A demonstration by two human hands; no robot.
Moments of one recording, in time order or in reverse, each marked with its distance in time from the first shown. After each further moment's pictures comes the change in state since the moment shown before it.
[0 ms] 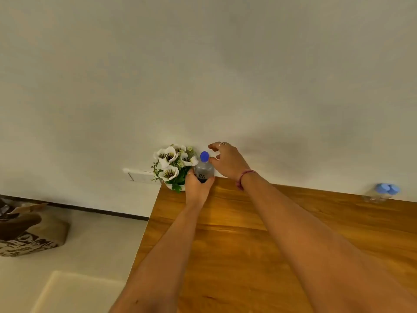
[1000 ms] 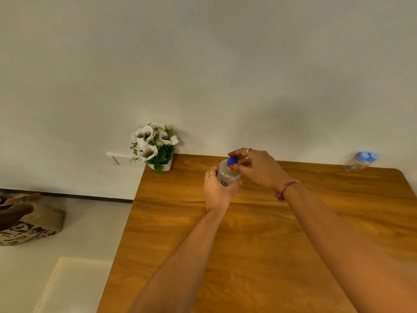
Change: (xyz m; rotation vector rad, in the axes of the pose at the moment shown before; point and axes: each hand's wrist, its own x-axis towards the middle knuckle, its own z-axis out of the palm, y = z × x) left_hand -0.101 0.004 0.077 -0.002 -0.048 0.076; right_hand -0.104 0.081 -0.055 -0.022 -0.108 0.065
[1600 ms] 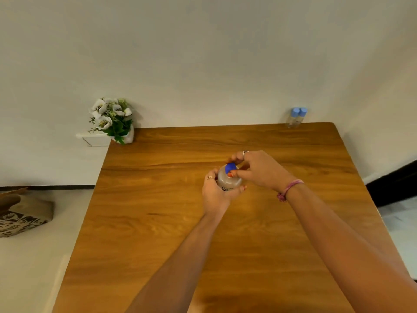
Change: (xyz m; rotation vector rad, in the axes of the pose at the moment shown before) left_hand -0.192 0.008 0.078 -0.039 -0.177 0.030; right_hand -0.198 0.076 -0.048 -0.076 -0.051 0.008
